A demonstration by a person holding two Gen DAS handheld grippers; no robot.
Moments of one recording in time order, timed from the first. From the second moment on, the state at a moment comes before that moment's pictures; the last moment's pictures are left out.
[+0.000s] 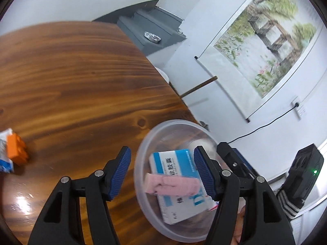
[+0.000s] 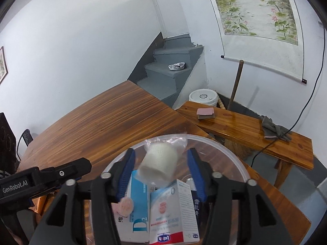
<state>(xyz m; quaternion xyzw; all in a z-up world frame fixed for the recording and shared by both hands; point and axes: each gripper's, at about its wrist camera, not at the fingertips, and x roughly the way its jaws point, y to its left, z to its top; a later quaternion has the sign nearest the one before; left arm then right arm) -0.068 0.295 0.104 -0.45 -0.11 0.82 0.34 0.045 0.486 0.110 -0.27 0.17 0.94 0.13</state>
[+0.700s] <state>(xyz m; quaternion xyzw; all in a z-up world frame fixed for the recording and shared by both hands) -0.061 0.274 0.115 -0.43 -0.08 0.84 0.31 0.037 0.440 0.101 -0.30 -0.01 0.93 0.20</state>
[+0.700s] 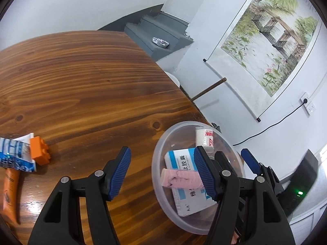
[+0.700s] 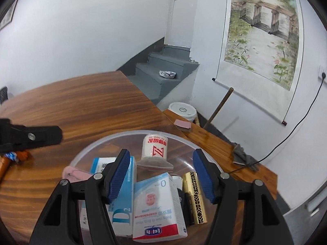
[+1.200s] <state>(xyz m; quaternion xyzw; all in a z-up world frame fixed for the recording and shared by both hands) -0.058 0.249 0.119 -0.44 -0.11 0.84 0.30 0.058 0.404 0.094 -0.33 -0.03 0.93 0.14</state>
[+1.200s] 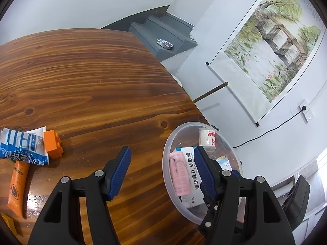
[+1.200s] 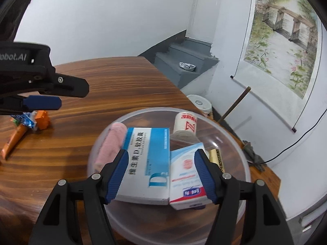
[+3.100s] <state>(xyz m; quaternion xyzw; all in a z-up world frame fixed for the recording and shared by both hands) -0.106 0.055 0.075 -0.46 0.02 0.87 0.16 0.051 0.264 0.073 -0.35 0.09 0.93 -0.05</state>
